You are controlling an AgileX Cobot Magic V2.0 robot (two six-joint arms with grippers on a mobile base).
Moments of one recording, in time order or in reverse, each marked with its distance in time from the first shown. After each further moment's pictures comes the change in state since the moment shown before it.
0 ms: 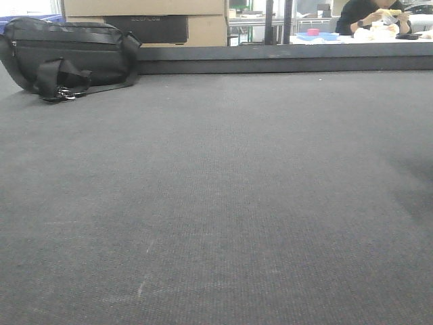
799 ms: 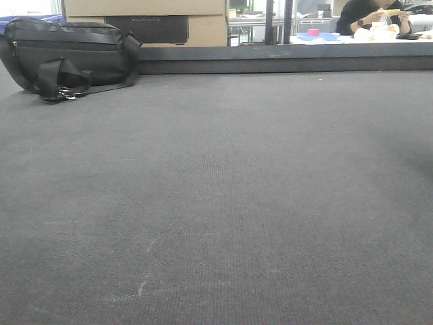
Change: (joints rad) left arm 0.000 0.283 -0.063 0.138 -0.074 0.050; right arm 0.000 -0.250 -0.152 0.008 0.039 0.000
